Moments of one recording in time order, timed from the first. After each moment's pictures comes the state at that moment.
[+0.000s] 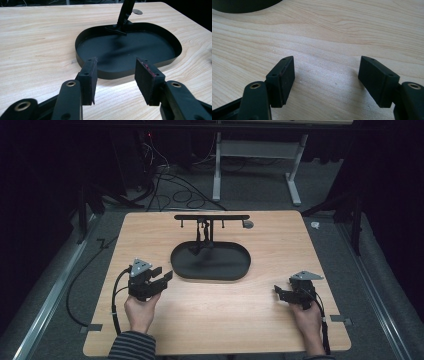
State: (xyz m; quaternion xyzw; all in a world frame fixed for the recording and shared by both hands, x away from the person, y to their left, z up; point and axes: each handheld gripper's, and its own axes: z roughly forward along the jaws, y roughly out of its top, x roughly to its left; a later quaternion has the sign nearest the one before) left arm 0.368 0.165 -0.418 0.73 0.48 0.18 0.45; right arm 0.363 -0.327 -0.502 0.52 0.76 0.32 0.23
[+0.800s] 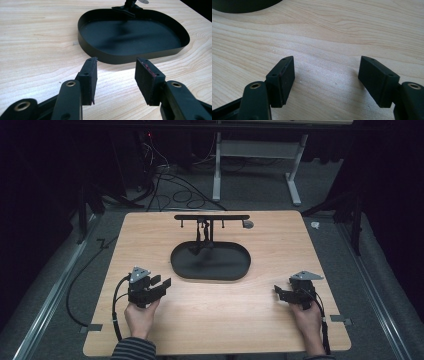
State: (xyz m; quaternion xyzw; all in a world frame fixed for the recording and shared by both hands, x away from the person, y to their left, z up) left arm 0.364 0.171 -0.444 0.72 0.50 0.16 0.44; right arm 0.363 -0.327 -0.502 0.52 0.76 0.32 0.23
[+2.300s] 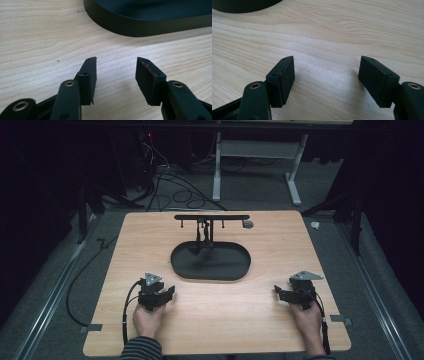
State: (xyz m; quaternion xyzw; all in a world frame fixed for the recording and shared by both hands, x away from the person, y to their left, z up) left arm 0.379 0.155 -0.496 0.75 0.52 0.17 0.36; right arm 0.363 -0.327 -0.502 0.52 0.76 0.32 0.23
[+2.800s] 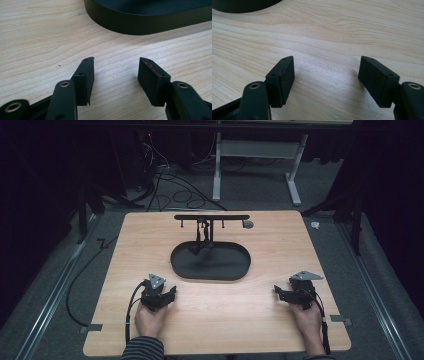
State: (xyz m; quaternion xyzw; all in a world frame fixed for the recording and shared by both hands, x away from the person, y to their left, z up) left arm 0.380 0.148 -0.507 0.76 0.49 0.22 0.35; right arm 0.362 -0.327 -0.502 0.52 0.76 0.32 0.23
